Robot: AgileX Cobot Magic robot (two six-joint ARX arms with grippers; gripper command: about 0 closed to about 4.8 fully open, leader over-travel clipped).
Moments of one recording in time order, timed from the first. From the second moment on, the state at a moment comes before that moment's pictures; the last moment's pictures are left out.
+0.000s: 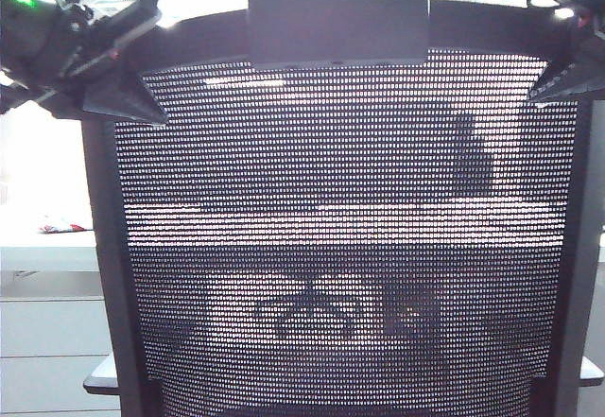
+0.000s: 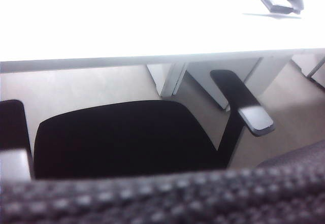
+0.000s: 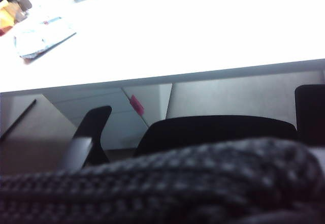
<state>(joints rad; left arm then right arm) -0.40 1.13 0.54 0.28 0.10 -0.20 0.24 0.90 0.44 0.21 -0.11 0.36</state>
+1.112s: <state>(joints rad) -0.33 1.53 0.75 0.55 0.07 -0.21 0.19 1.40 0.62 0.50 -0.10 0.37</state>
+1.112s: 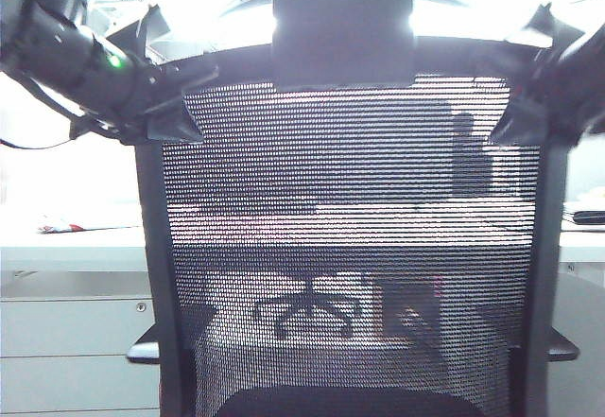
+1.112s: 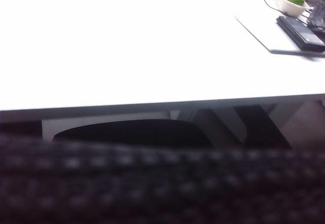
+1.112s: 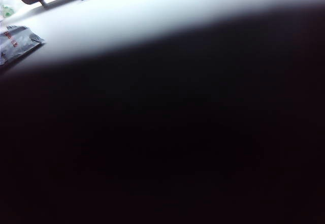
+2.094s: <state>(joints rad) -0.31 1.89 1.08 0.66 0.05 -0.13 0.13 1.75 0.96 0.60 -0.13 0.31</state>
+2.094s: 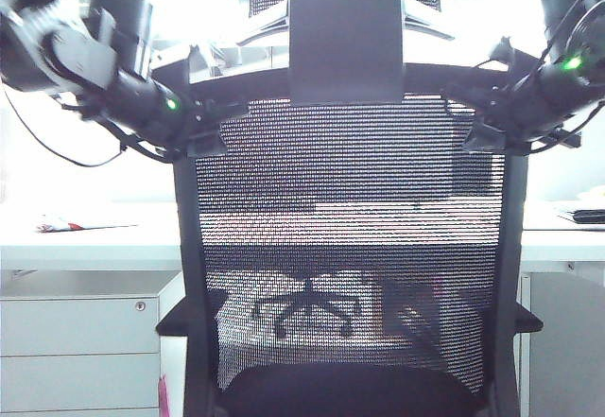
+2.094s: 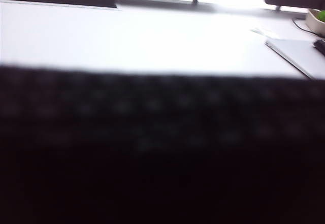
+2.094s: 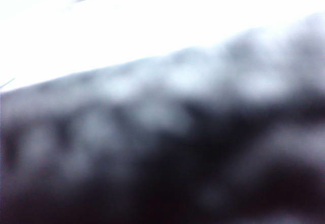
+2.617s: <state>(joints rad) -0.30 1.98 1.21 0.66 0.04 -0.11 0.11 1.95 1.18 0.62 -0.16 0.28</state>
